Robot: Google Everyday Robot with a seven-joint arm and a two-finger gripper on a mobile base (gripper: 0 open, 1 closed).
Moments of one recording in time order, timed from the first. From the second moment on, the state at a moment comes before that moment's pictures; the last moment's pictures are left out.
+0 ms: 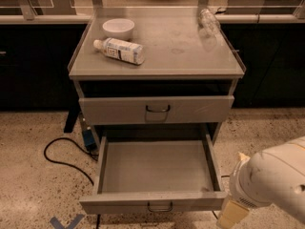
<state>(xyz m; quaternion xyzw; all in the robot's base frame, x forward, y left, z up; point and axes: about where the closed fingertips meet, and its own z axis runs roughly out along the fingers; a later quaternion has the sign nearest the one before) 0.366 -0.215 0.689 -0.51 0.84 -0.08 0.13</state>
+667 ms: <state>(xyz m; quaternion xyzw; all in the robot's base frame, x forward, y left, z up) 0.407 -0.214 0.698 -0.70 0.70 -0.13 0.02</state>
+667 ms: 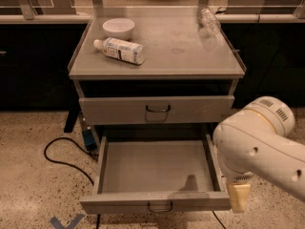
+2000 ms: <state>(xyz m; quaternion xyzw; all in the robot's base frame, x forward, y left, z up) 0.375 -0.250 0.582 -0.69 0.72 0.00 0.12</state>
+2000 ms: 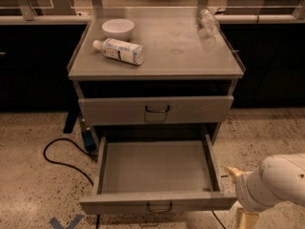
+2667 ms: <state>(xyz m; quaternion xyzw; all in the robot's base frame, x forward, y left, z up) 0.354 -0.245 0.544 -0.69 0.72 0.02 0.10</state>
